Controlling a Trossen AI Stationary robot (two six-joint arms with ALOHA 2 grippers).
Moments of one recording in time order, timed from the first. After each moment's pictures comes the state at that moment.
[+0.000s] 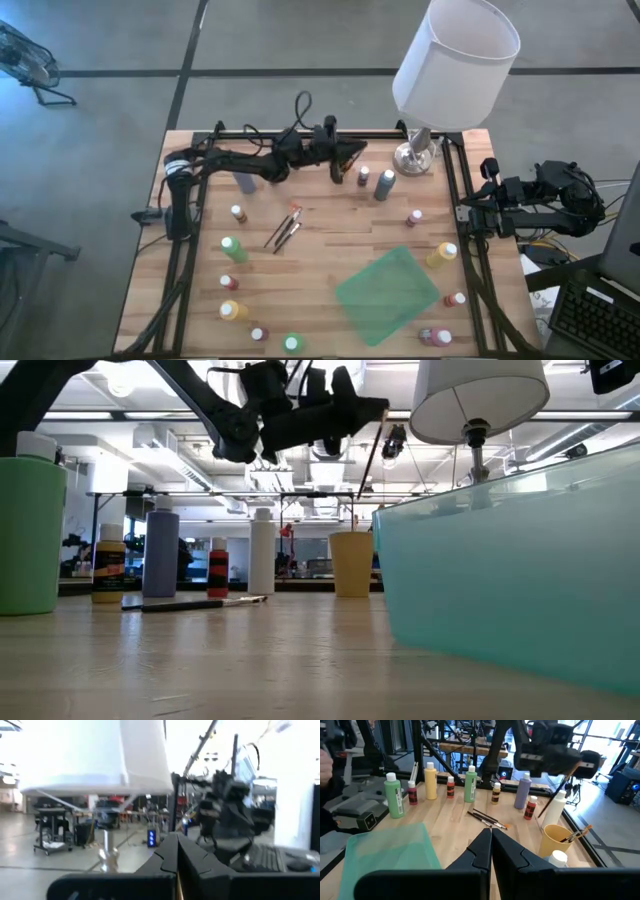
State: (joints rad) left arm 0.35 1.89 1.21 1.11 0.28 -0.12; right arm -0.02 0.08 0.79 -0.90 -0.10 -0.09
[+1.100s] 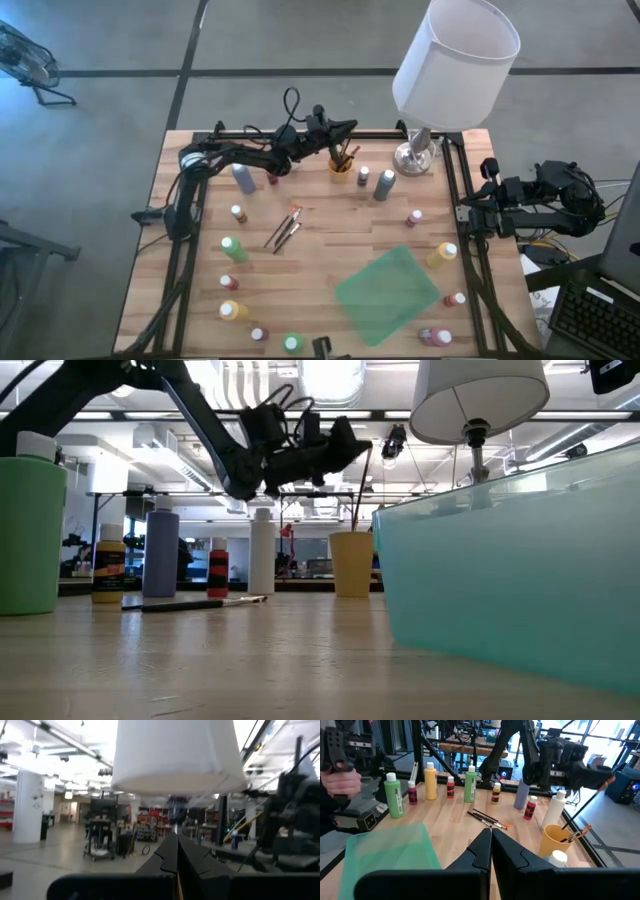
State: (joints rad) left arm 0.46 2.04 1.21 1.32 0.15 -0.12; right arm -0.02 0.08 0.79 -0.90 -0.10 -0.09
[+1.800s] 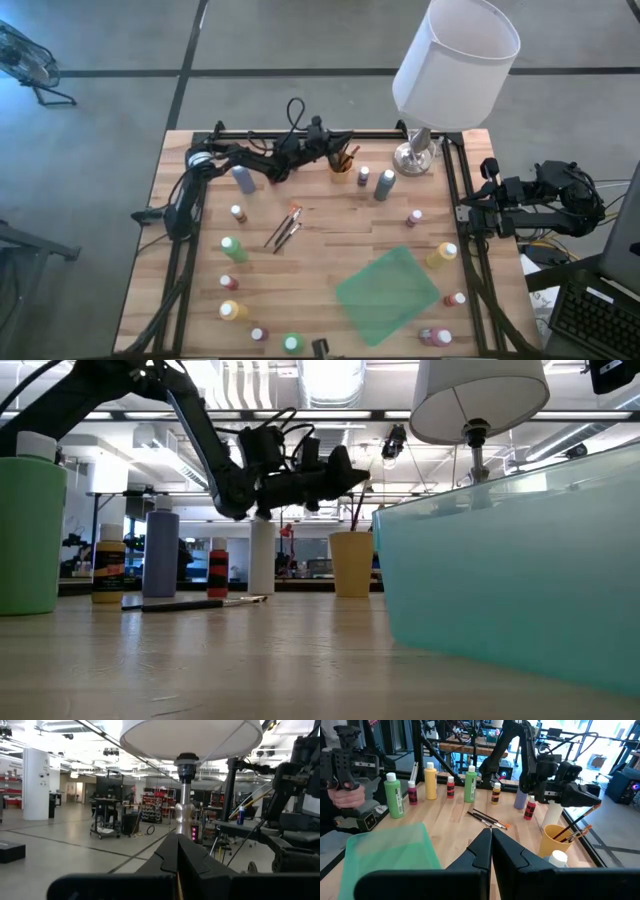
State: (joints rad) left arm 0.46 2.10 1.12 1.35 0.14 -0.11; right arm -0.02 0.08 0.79 -0.90 -0.10 -0.09
